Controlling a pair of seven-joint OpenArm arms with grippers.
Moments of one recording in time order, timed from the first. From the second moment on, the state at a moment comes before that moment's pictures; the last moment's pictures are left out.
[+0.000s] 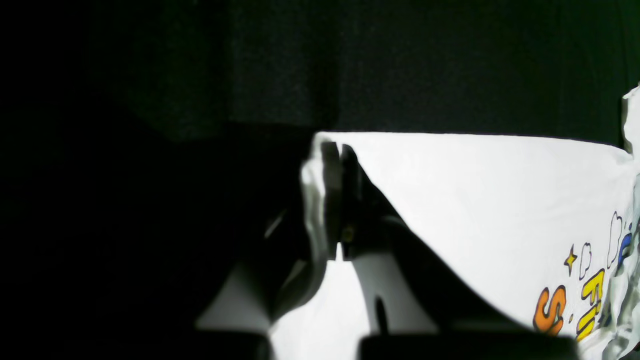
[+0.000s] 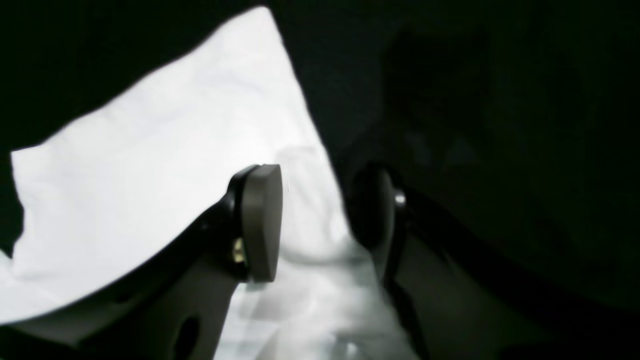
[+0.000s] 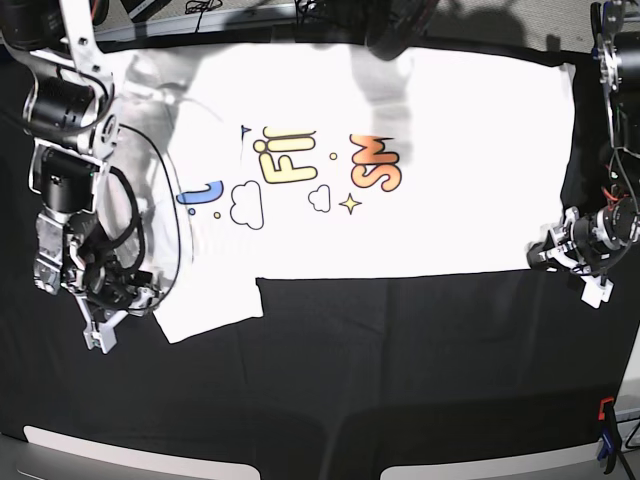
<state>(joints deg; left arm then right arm) -22.3 -27.3 -2.0 39.3 -47.6 -32.9 46.8 34.7 19.4 15.2 31.4 7.8 32.0 -34.4</state>
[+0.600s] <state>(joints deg) -22.3 -27.3 -2.0 39.3 -47.4 -33.0 46.1 34.6 17.7 15.2 31.3 8.0 32.3 -33.6</state>
